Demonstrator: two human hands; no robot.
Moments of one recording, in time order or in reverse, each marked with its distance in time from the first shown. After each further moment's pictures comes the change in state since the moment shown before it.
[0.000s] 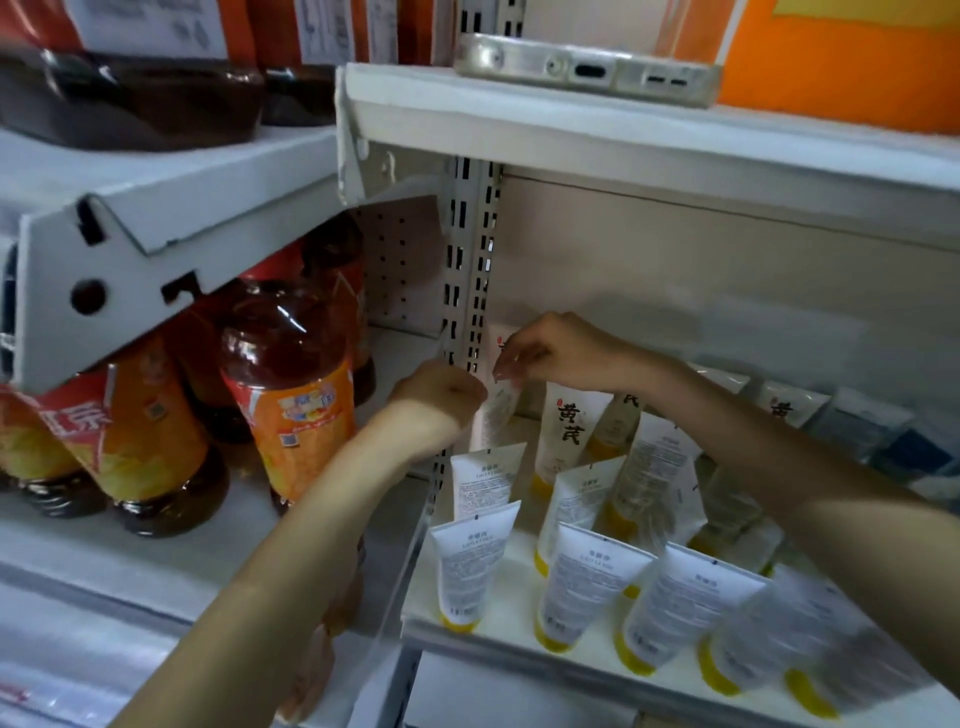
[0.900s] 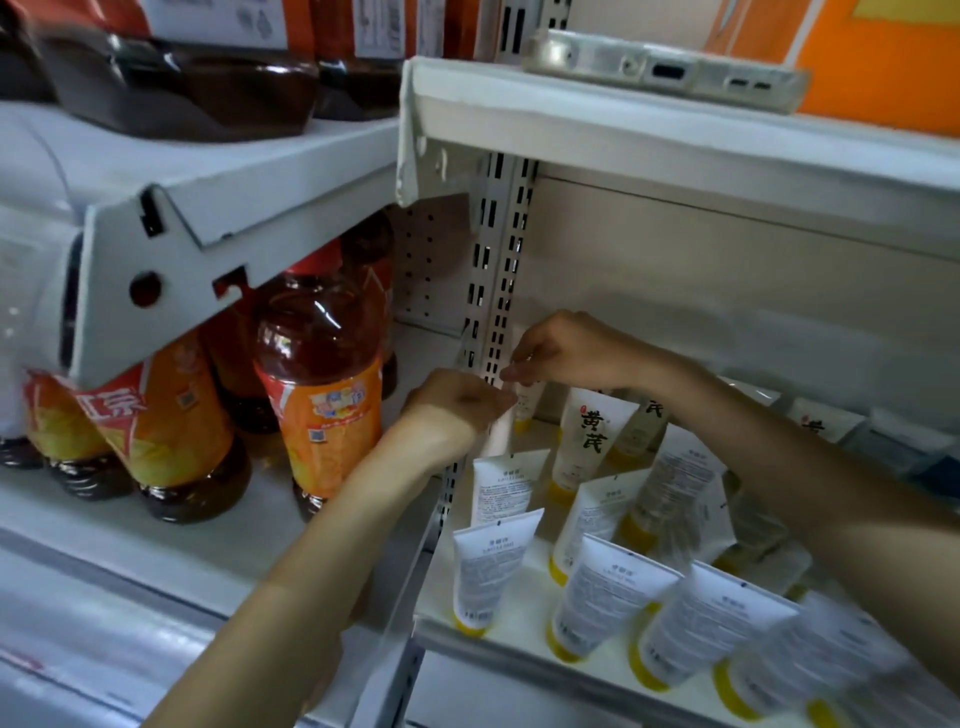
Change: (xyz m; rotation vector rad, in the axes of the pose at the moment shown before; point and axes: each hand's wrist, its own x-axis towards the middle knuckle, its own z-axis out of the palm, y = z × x) left_hand 0.000 -0.012 0.003 -0.193 0.048 -0.036; right_hand 0.015 -0.007 0.001 -0.058 -0.019 0.040
